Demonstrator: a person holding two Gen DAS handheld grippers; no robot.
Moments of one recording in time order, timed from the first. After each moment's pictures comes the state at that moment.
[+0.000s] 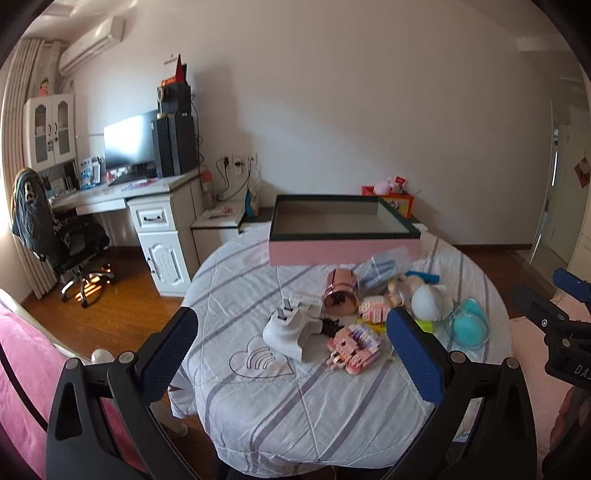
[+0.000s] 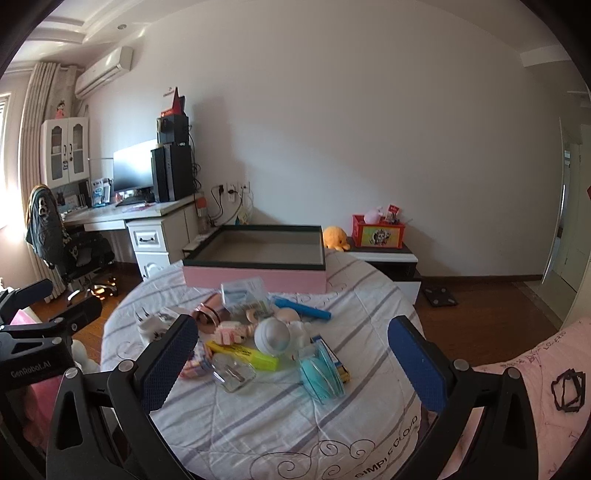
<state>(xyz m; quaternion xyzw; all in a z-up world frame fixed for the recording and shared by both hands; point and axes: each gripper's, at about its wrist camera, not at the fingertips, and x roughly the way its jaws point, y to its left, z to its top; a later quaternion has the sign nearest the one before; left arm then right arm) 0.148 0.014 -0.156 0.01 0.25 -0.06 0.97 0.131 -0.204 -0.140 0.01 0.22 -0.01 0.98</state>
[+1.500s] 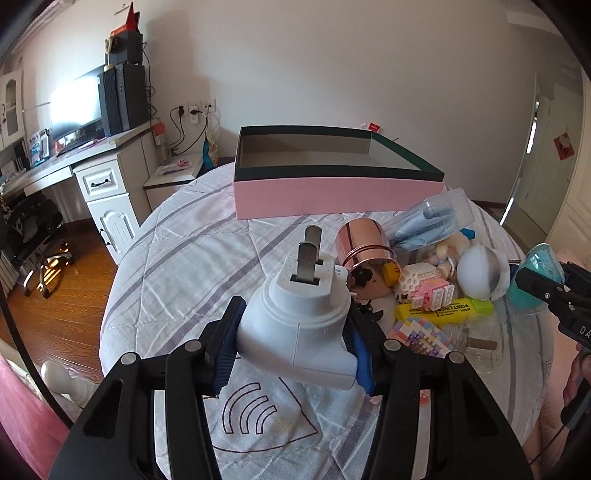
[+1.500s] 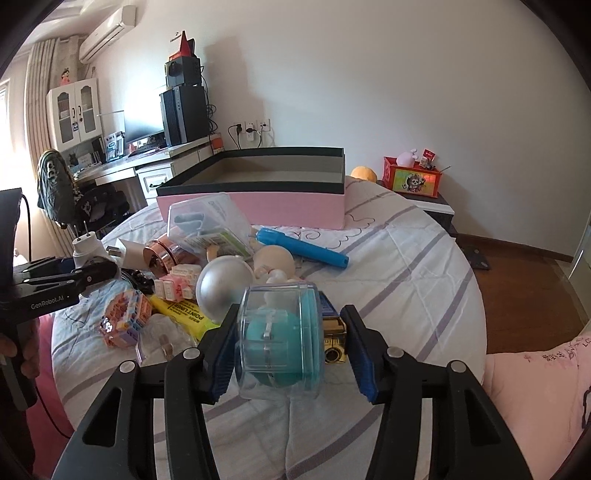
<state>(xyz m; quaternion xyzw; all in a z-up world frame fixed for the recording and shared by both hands) 0.267 0.018 -0.222 0.02 0.34 -0.14 0.93 0.229 -0.233 -0.225 0.01 0.31 0.06 0.95</state>
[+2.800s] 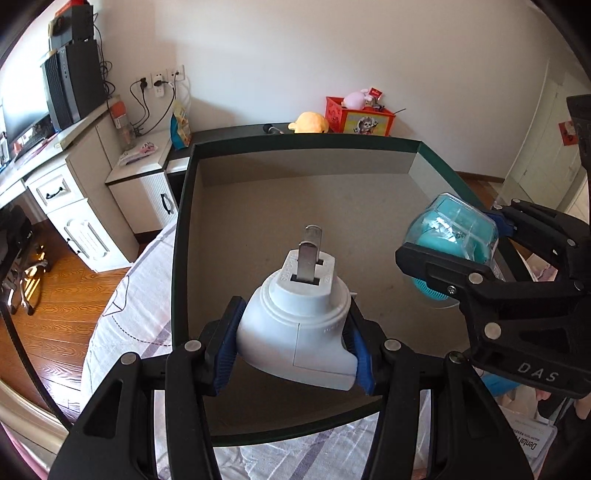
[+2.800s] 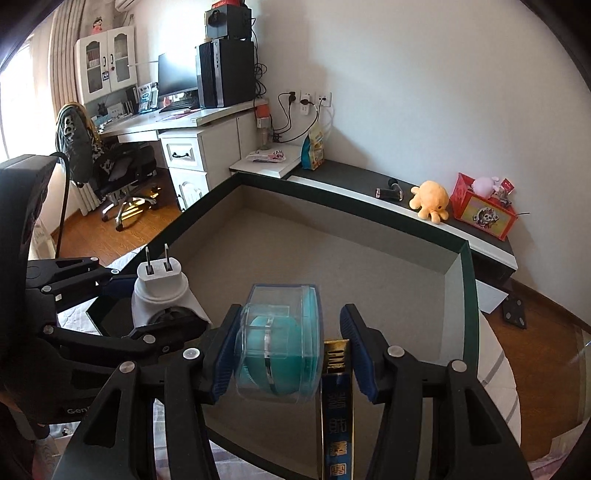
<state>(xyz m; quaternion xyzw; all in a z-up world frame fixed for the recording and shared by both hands) 0.507 -0.046 -0.207 0.04 0.43 -0.17 0.89 0.506 -0.160 -0.198 -0.07 0.38 0.16 0.91</state>
